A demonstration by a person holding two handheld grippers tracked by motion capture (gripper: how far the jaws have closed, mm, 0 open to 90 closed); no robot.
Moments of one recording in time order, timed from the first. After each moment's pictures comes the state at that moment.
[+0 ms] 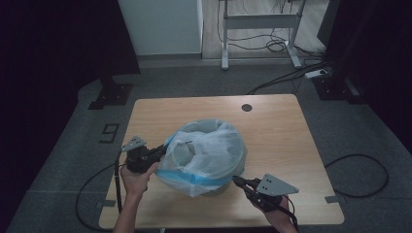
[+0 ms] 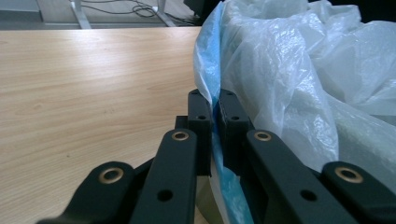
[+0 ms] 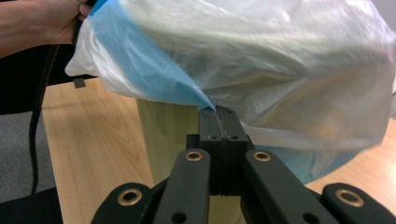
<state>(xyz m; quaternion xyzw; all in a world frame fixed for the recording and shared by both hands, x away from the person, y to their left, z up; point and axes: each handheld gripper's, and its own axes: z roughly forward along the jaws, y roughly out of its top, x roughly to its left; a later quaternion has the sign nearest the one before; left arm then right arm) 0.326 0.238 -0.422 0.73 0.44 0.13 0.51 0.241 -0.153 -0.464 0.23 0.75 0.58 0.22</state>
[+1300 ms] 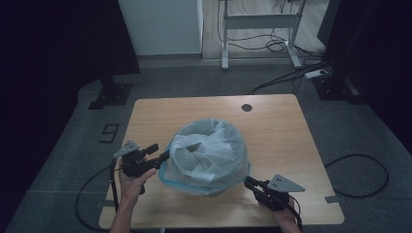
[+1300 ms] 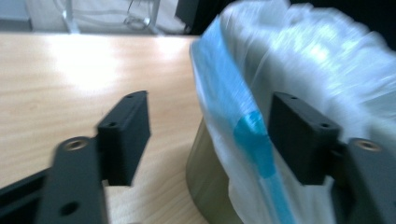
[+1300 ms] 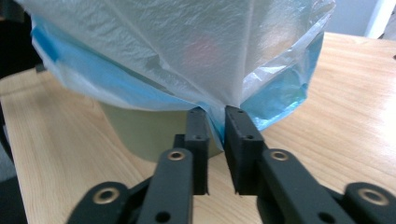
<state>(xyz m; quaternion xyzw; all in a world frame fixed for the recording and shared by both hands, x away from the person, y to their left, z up) 0.318 0.261 -0.430 0.70 0.43 0.12 0.56 0.258 -0.188 -0.520 0.33 0.73 0.56 0.19</state>
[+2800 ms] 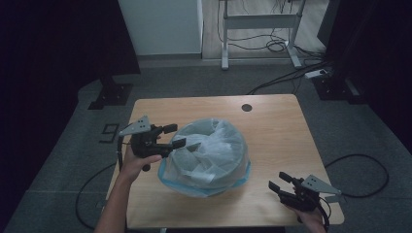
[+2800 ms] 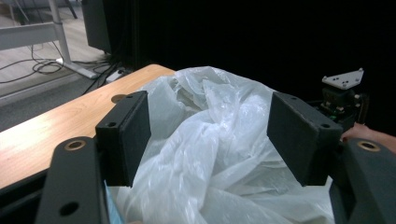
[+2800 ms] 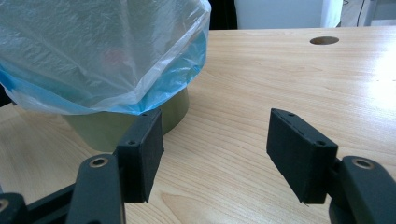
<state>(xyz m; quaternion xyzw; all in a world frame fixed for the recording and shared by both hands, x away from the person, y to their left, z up) 0.352 0.213 -0.356 0.78 0.22 0.09 0.58 0.251 -0.268 -0.524 0.40 0.68 0.58 0.19</state>
